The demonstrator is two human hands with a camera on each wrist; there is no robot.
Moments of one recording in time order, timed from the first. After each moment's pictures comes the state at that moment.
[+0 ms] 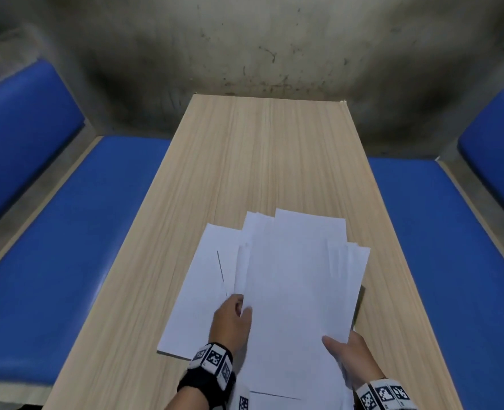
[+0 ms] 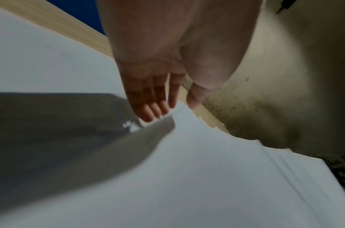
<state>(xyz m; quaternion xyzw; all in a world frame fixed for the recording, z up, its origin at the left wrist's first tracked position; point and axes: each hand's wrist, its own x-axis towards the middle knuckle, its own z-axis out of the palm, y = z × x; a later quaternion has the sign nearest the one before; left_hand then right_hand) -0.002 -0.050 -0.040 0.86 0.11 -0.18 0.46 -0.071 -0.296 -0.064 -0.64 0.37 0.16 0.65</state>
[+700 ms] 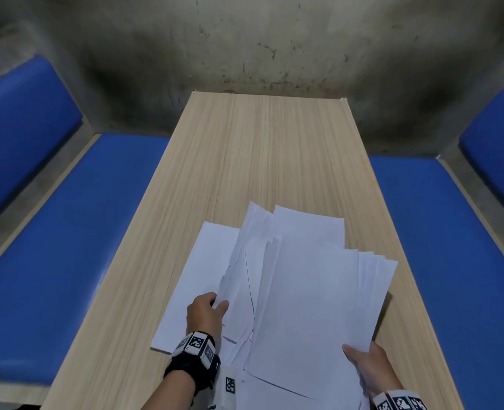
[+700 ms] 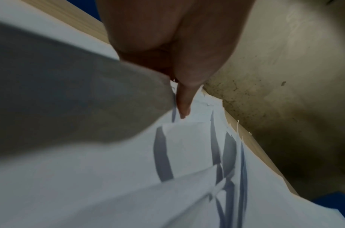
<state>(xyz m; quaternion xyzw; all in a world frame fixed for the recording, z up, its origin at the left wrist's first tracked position) 0.021 -0.012 -0.065 0.86 0.20 -0.11 0.45 -0.085 -0.330 -0.084 -0.65 0.43 0.11 0.62</state>
